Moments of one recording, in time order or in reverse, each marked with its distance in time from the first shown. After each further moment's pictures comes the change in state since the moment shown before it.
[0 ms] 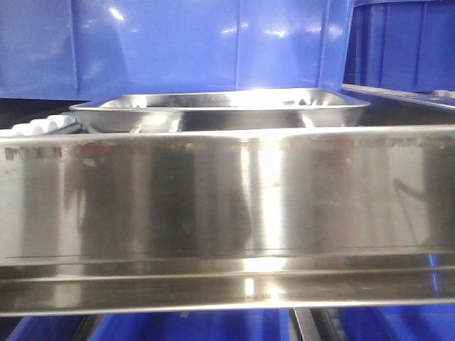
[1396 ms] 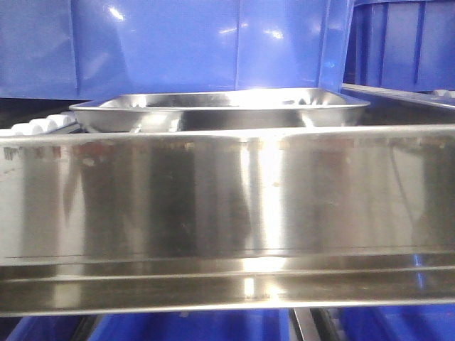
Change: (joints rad) left arm 0.000 0.000 -0.085 -0.334 0.051 -0.030; right arm 0.000 0.000 -0.122 0.012 0.273 0.417
